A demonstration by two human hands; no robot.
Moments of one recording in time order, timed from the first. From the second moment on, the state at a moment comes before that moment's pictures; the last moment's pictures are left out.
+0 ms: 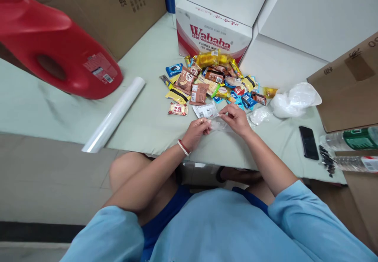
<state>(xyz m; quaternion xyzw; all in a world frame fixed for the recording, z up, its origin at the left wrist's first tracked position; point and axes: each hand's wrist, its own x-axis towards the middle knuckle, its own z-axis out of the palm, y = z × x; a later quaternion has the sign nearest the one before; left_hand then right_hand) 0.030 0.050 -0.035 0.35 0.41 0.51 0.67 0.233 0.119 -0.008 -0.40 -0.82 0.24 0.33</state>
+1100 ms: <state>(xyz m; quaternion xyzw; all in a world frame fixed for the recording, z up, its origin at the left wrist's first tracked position) 0.015 0.033 -0.020 0.62 0.58 0.51 0.13 0.149 -0.063 0.005 -0.45 -0.85 0.20 -0.18</state>
